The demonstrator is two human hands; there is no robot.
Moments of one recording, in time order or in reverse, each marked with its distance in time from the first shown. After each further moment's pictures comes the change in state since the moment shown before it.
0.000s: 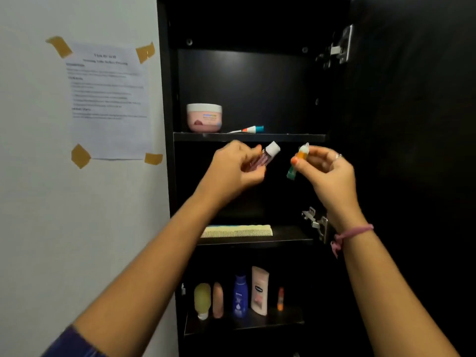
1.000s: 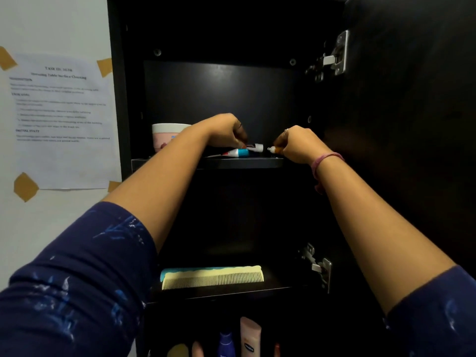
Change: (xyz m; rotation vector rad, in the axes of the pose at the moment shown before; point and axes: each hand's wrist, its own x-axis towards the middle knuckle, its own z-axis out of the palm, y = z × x) left_hand 0.192 -0.055 0.015 0.402 -0.488 -0.074; right_hand 0.197 0.019 0.031 -1.146 -0.370 -0.038
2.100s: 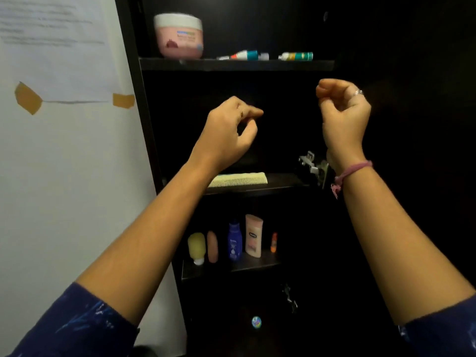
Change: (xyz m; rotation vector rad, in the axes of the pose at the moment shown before) left_hand -0.172 0.037 0.120 -0.407 0.576 0.144; right_hand -0.158 0.017 0.065 1.003 0.642 0.056
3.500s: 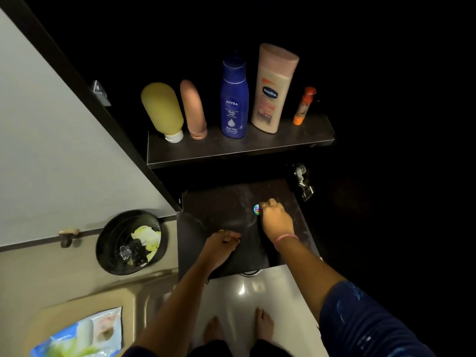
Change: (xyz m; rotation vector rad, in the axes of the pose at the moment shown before) left_hand -0.499 -0.090 0.200 -0.361 -0.910 -1.483; right_hand -0.428 0.342 -0.080 -1.224 -1.250 0.632
